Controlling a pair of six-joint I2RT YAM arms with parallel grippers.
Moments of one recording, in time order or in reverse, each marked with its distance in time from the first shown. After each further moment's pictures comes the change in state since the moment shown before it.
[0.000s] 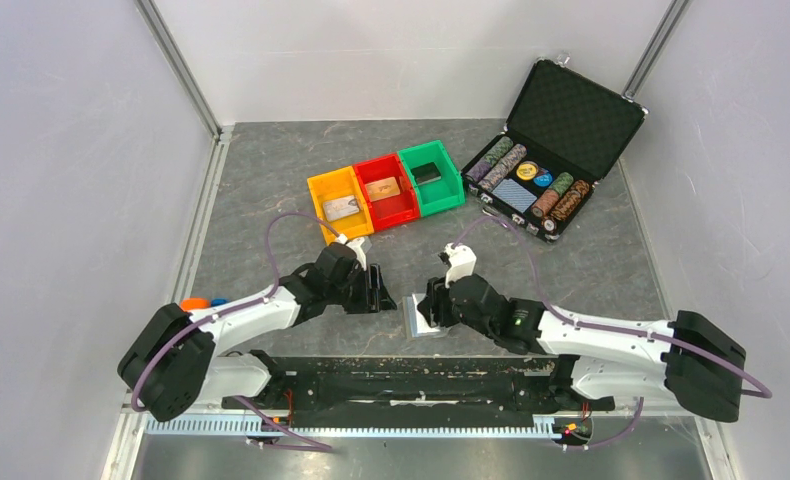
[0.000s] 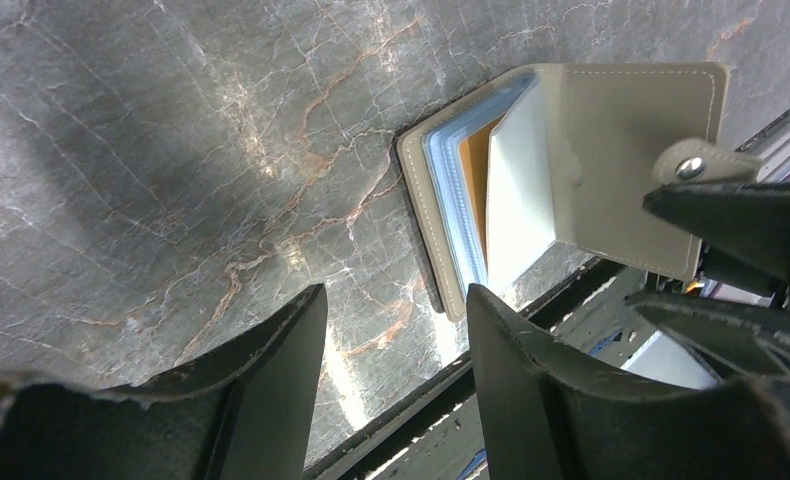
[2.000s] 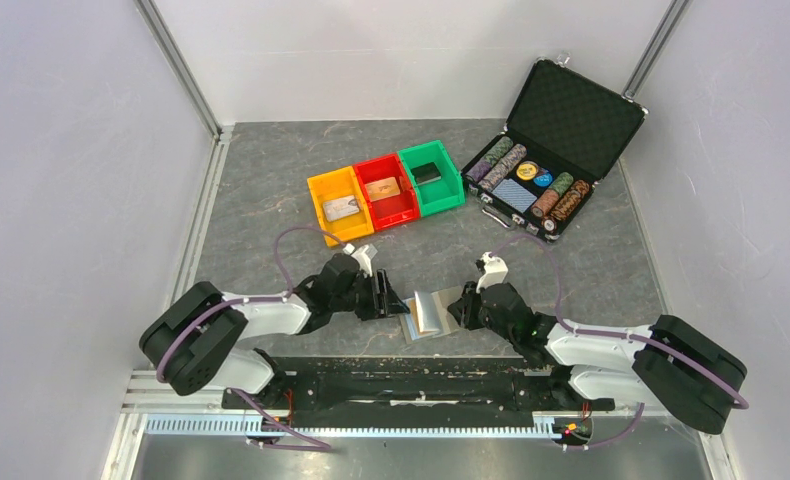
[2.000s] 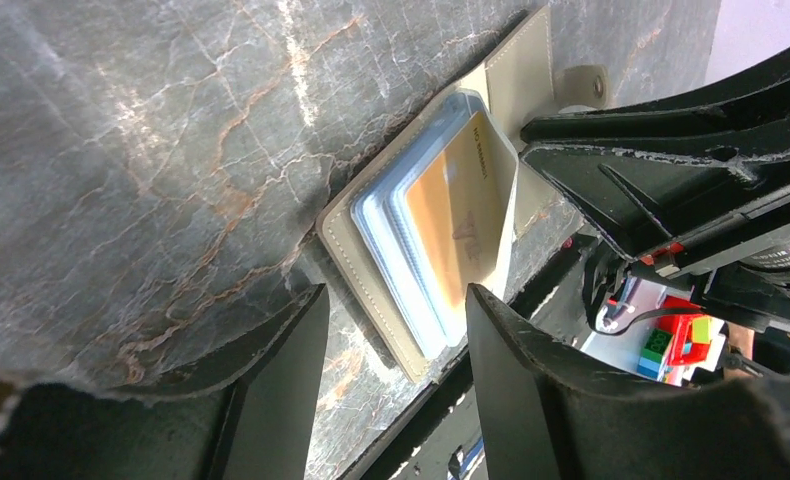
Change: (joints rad) left arm -0.028 0.165 -0.122 0.426 0.097 -0.153; right arm -0.216 0.012 -0.341 0.371 -0.101 0.029
